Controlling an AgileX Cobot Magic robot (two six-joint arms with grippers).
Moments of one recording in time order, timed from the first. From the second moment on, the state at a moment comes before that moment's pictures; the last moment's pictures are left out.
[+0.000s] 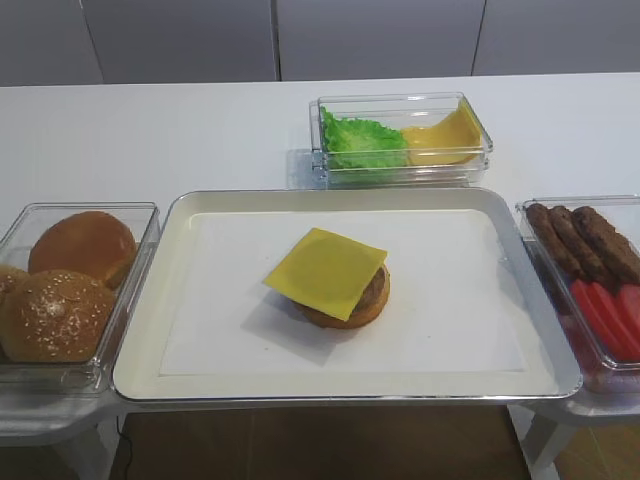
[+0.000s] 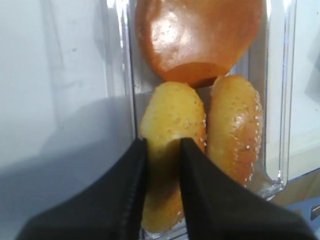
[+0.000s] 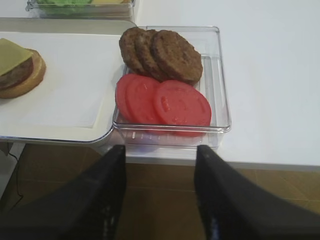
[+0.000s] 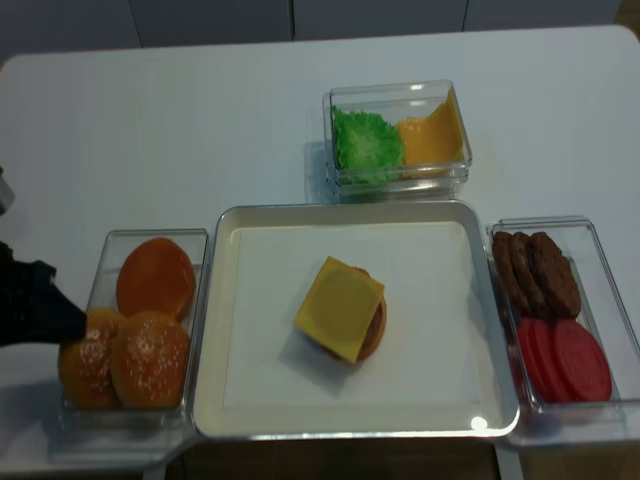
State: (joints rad) left arm 0.45 1.49 -0.95 -0.57 1.22 0.65; right arm 0.15 -0.02 -0.49 0.02 1.13 0.03
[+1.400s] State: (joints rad) left arm 0.37 1.38 -0.95 -0.48 1.21 0.62; right arm 0.15 -0.02 -0.49 0.02 1.13 0.03
